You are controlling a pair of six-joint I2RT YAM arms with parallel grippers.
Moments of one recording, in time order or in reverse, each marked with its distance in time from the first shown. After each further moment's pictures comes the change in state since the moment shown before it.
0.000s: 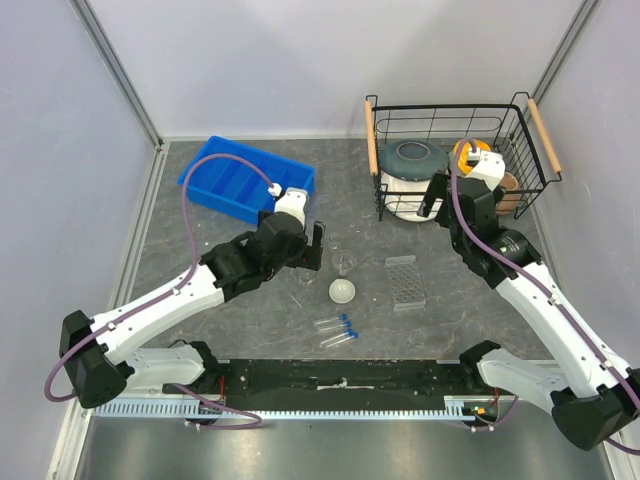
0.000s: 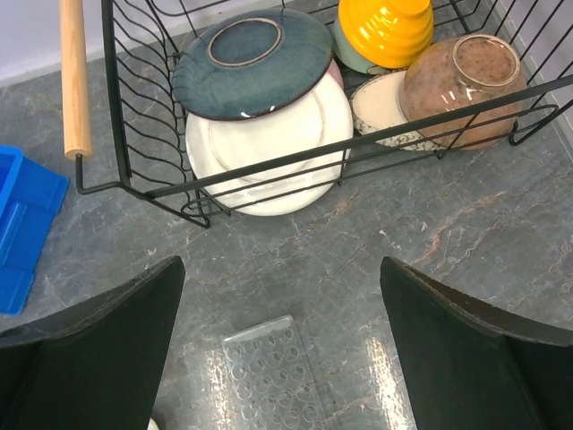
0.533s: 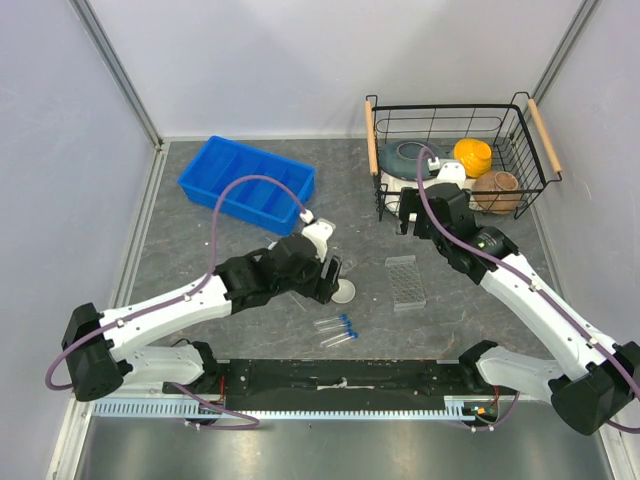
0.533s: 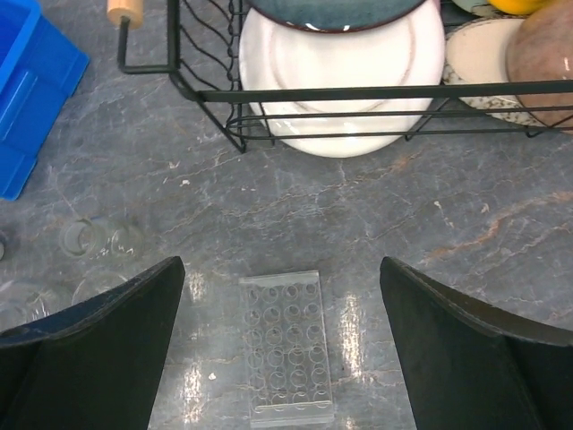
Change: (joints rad) left arm -0.100 0.018 -0.067 0.028 0.245 0.044; right arm 0.073 0.084 -0.035 -0.006 -0.145 -0.070
